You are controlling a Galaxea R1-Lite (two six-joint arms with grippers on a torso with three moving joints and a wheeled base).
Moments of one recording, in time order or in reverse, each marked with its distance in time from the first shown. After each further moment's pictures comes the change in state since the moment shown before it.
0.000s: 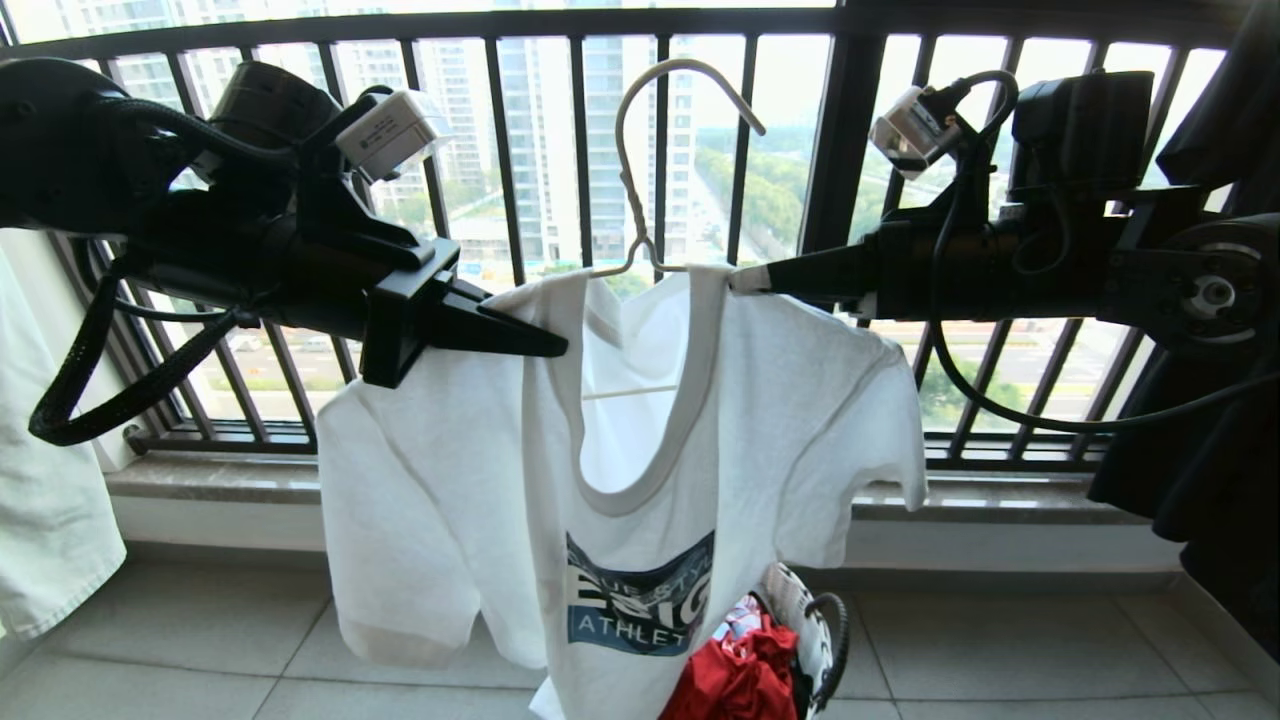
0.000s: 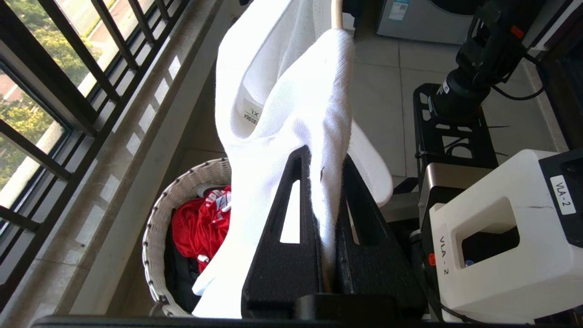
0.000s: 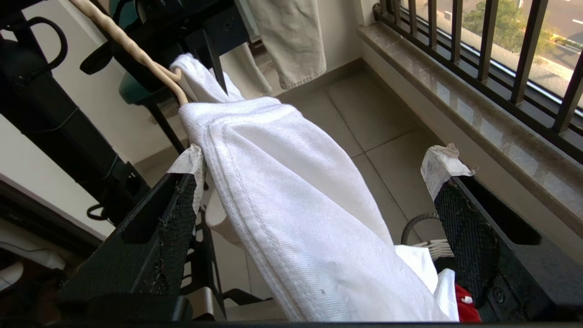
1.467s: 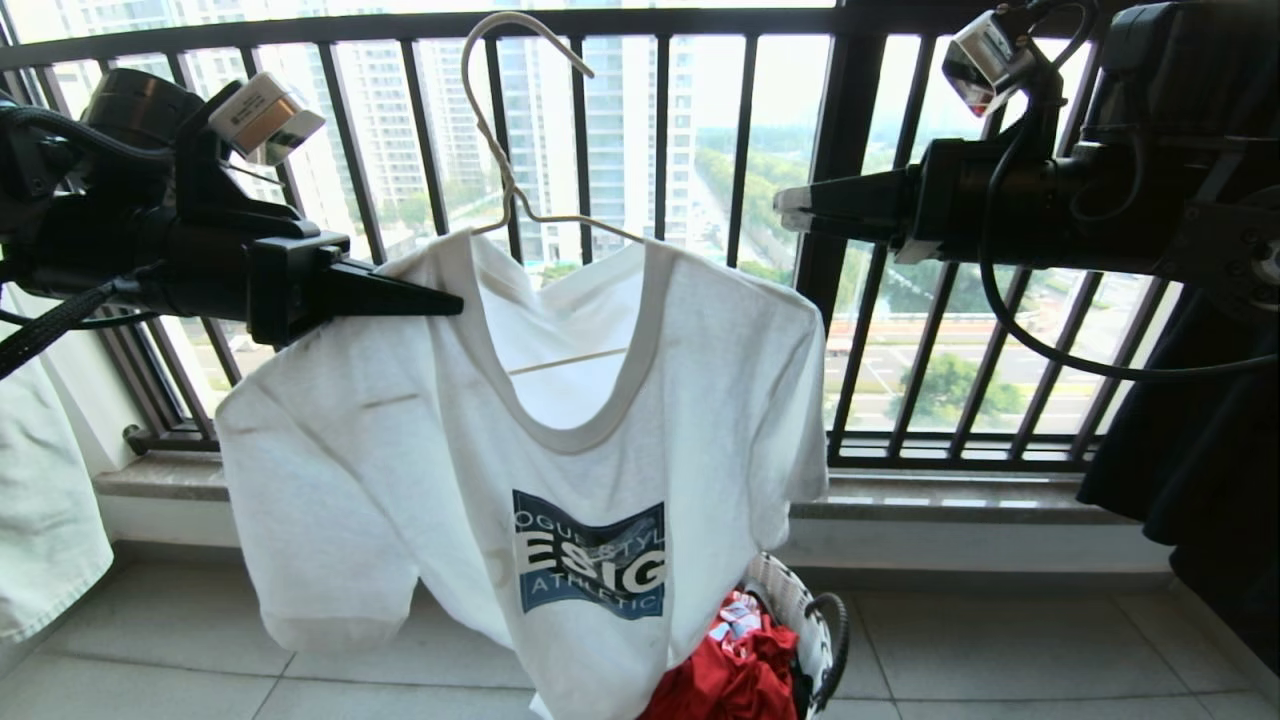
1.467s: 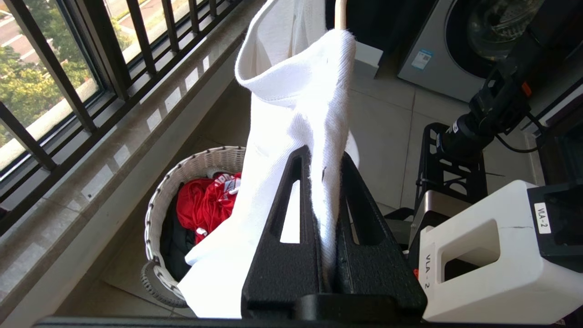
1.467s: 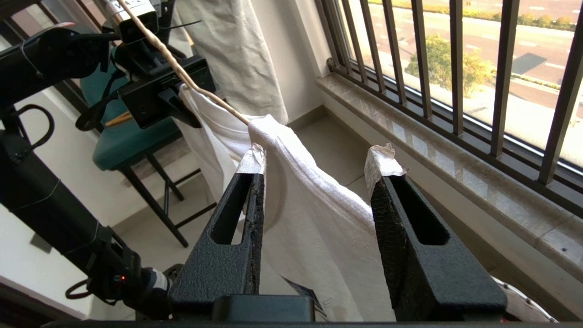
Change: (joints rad) left arm 0.231 -0.024 0.037 -0.007 -0.111 -0.125; right arm -0.058 -0.042 -0.044 -0.067 -0.118 0.146
